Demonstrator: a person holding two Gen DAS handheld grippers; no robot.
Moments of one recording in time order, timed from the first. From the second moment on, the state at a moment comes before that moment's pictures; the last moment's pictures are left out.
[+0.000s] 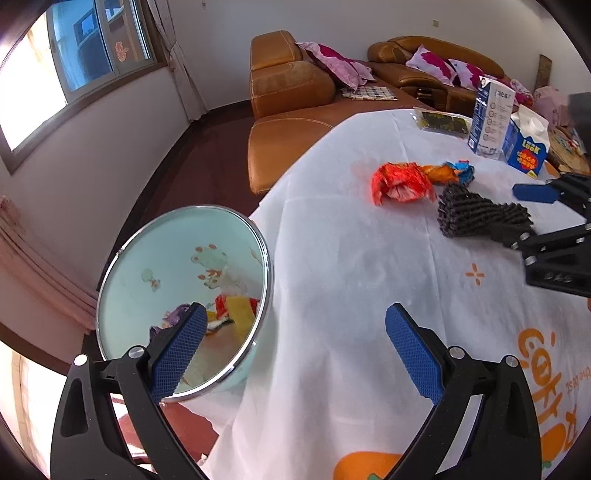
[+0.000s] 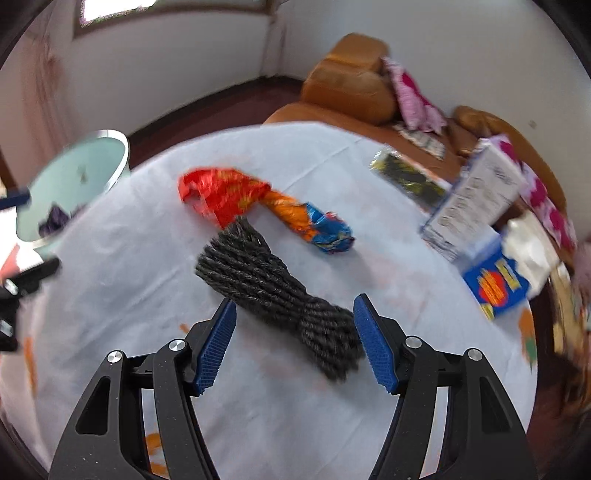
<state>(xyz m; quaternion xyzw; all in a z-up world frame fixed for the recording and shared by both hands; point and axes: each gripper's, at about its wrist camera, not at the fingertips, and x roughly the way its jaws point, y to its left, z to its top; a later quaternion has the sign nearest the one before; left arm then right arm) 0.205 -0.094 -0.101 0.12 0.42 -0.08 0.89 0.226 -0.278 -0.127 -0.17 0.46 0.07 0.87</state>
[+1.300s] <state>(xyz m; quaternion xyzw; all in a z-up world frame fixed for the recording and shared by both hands) 0.245 -0.147 -0.087 0.13 0.37 -0.14 0.91 0.142 -0.352 -0.099 -0.03 0.44 -0.09 0.89</state>
